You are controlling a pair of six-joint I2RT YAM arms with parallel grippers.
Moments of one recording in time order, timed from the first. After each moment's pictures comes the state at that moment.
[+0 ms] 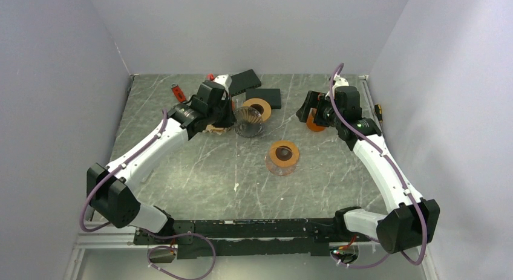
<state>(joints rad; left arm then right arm) -0.60 1.43 1.33 -0.58 -0.03 -0.51 0.23 1.19 1.10 -0.46 -0.12 0.38</state>
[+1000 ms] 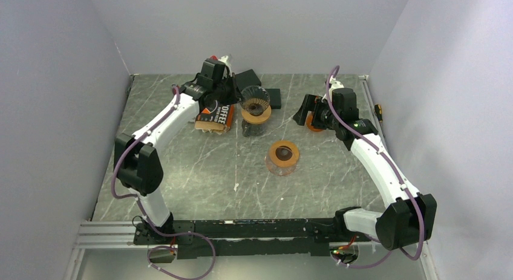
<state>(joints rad) -0.46 1.79 1.63 -0.46 0.19 -0.56 0.22 1.22 1.05 -0.43 -0.18 0.38</state>
